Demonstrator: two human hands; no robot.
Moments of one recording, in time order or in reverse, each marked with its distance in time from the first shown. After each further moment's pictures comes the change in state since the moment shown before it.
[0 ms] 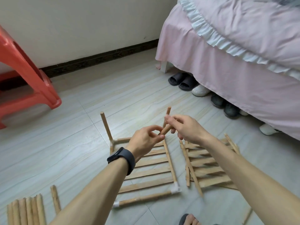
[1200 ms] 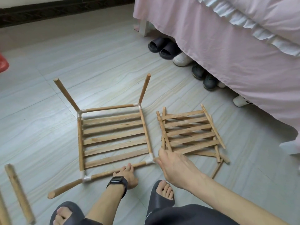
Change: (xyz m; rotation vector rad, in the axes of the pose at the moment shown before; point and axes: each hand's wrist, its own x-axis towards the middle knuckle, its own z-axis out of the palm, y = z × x) left_hand -0.035 -0.181 0.213 0.664 -0.686 -0.455; right_hand -0.126 0.122 0.064 -0.711 -0.291 -0.096
